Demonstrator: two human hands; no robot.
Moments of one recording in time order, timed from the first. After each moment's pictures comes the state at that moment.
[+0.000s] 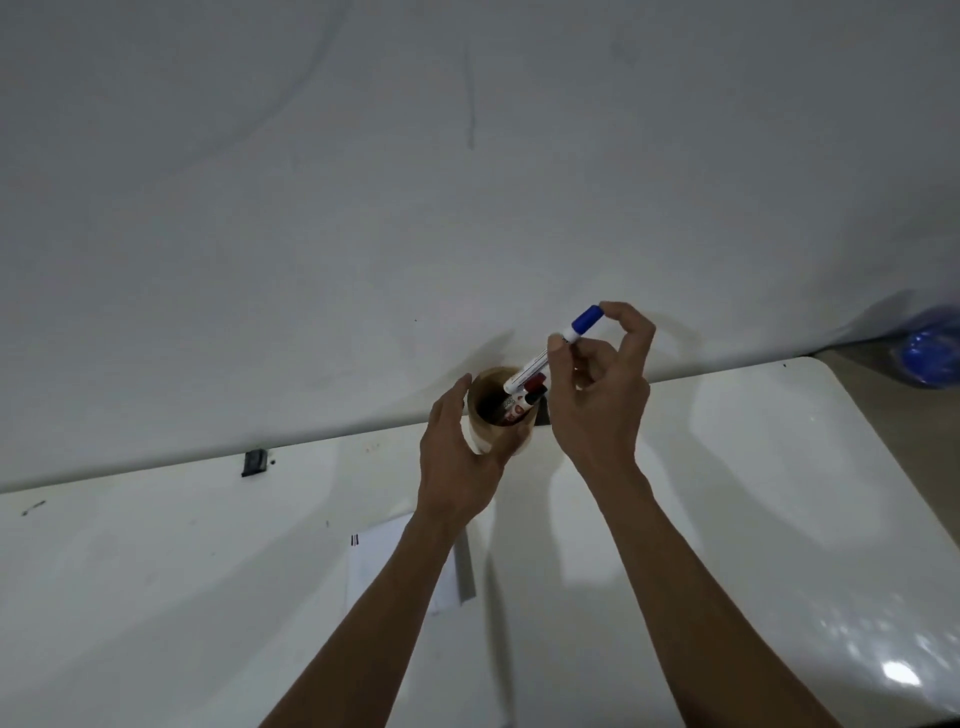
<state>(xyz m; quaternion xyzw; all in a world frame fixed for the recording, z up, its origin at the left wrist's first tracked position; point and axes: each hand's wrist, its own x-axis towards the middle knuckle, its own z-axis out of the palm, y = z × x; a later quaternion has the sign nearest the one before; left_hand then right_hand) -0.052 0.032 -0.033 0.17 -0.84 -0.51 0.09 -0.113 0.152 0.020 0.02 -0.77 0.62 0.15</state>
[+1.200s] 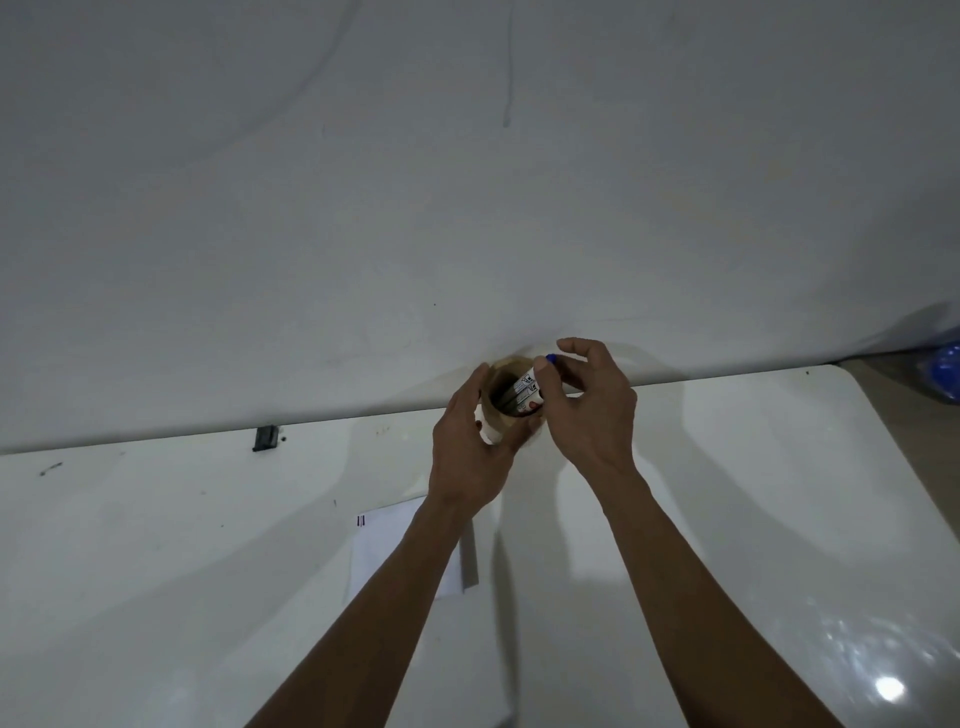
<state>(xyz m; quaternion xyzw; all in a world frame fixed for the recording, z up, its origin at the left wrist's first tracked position) -0.053 0.029 -0.049 0.18 -0.82 -0.54 0.09 -0.112 0.146 -0.006 -0.01 -0.82 0.58 0.02</state>
